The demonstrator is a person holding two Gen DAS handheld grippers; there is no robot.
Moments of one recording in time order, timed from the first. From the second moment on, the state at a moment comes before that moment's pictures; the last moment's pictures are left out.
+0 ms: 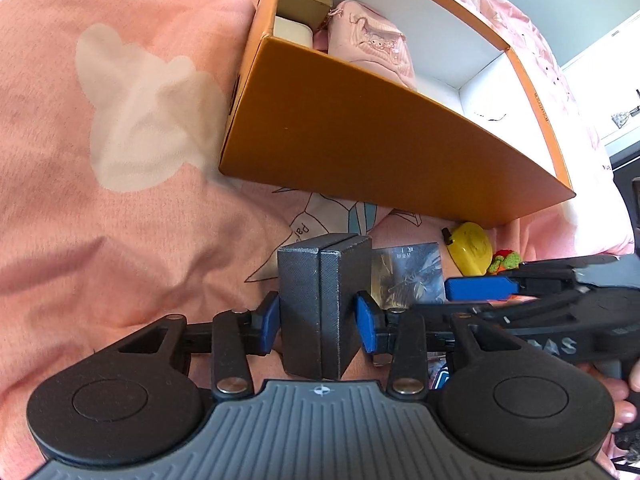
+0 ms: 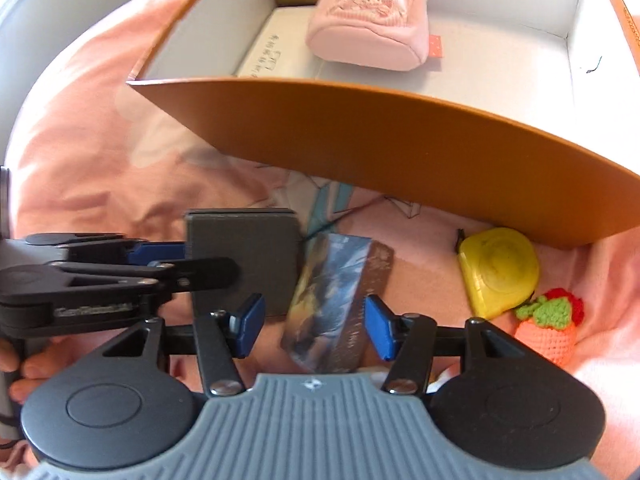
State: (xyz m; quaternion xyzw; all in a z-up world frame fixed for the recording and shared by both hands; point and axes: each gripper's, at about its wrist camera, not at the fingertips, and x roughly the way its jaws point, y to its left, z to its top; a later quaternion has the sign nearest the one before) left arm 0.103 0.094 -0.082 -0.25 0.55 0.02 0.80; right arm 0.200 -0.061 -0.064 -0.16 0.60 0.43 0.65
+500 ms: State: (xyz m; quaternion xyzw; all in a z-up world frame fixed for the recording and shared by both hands) left arm 0.101 0.091 -0.075 -0.25 0.53 0.01 0.81; right arm 0.224 -0.072 -0.095 -0.07 0.64 0.42 0.63
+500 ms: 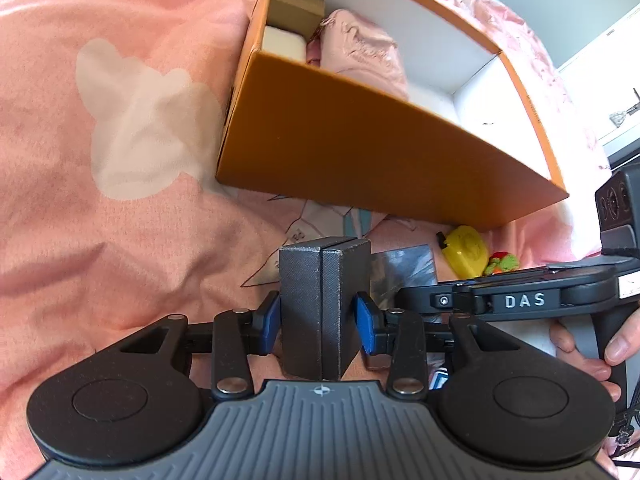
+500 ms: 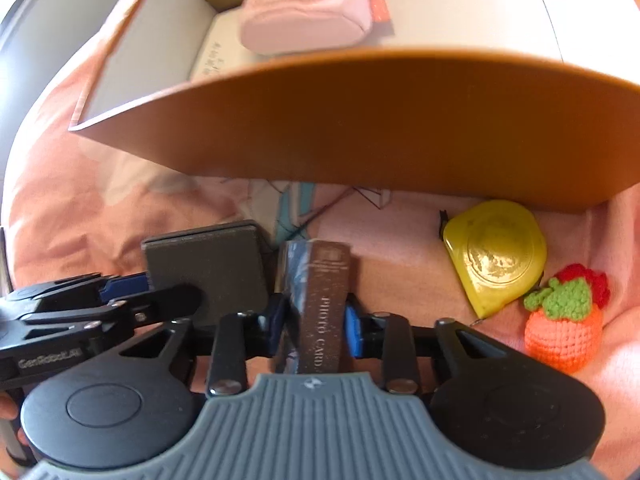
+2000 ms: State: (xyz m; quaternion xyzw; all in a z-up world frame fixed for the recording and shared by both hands) left arm 0.229 0.094 -0.028 -0.28 0.50 -0.07 0.82; right arm 0.296 -0.106 0.035 -0.05 0.44 0.38 0.81
